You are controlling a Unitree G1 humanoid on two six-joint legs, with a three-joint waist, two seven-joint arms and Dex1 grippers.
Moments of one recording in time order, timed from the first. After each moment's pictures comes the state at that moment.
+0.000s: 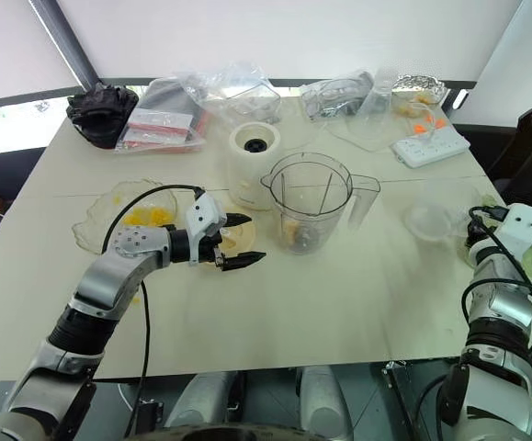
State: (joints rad) left arm -0.43 0.43 -0.22 -0.12 -0.23 0.48 -0.90; right arm -0.43 -0.57 -0.53 0.68 0.29 0.12 0.09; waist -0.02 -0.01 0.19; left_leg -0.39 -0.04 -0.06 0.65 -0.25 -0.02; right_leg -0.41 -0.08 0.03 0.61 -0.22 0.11
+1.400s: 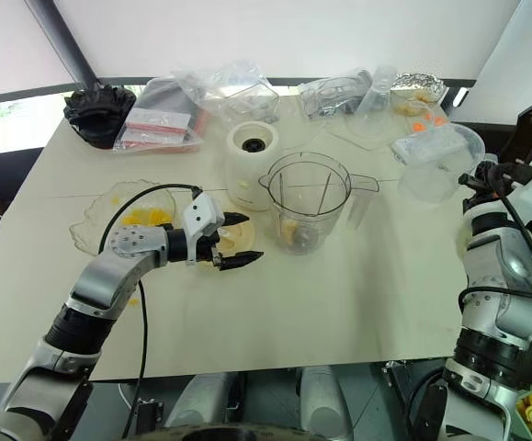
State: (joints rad) left arm -0.44 0.44 -0.22 -0.10 -0.23 0.47 -0.91; right arm -0.29 -0.46 -0.56 -0.18 0.59 0.42 0.04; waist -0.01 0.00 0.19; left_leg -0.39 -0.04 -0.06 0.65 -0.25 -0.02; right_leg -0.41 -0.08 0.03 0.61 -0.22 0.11
